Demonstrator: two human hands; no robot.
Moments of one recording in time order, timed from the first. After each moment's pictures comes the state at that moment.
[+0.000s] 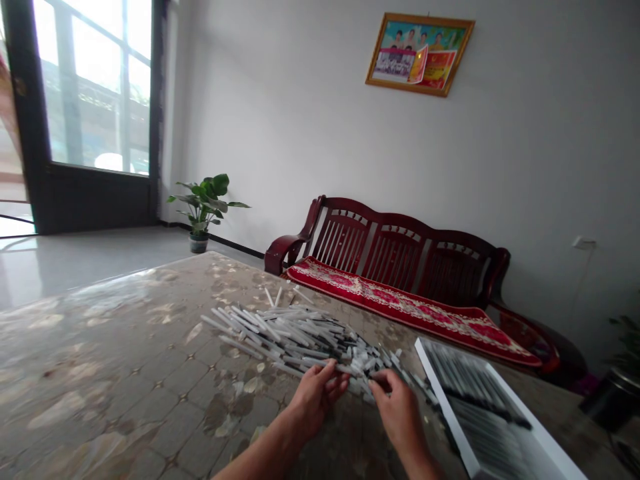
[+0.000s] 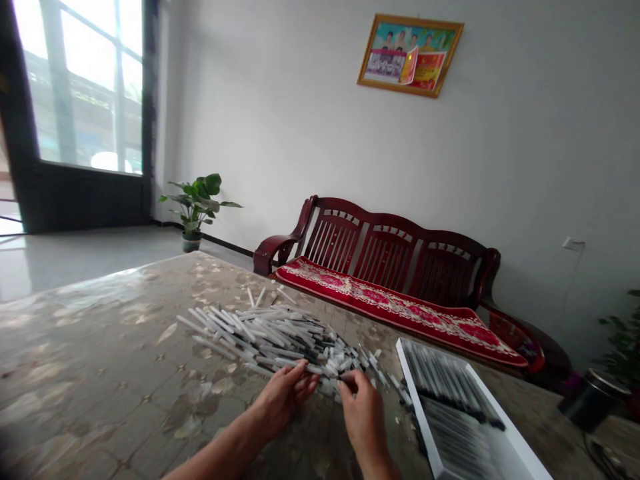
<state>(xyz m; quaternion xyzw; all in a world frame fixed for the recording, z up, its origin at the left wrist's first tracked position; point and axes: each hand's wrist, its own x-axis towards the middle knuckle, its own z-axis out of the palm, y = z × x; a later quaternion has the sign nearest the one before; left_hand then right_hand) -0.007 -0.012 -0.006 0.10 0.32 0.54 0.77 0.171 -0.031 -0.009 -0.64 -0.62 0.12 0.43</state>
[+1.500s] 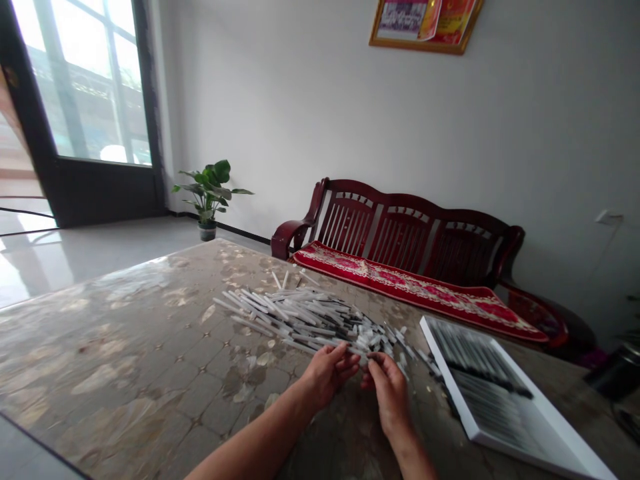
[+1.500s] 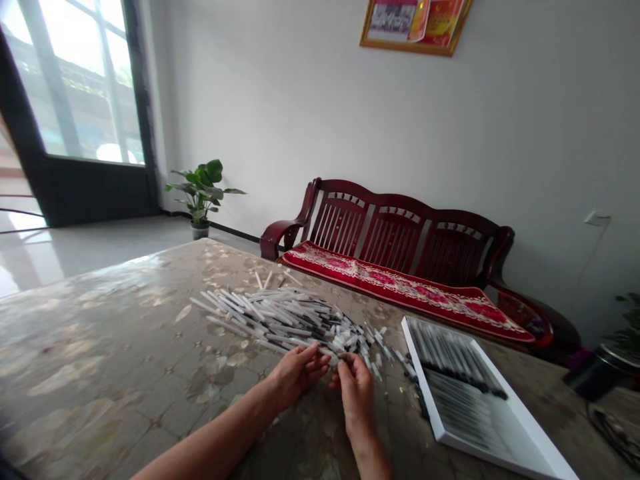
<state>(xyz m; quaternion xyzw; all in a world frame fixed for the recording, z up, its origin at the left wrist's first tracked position) -0.004 -0.017 -0.012 0.13 0.32 0.50 0.79 0.142 -0.043 -0.035 -0.55 -0.48 0.38 0.57</state>
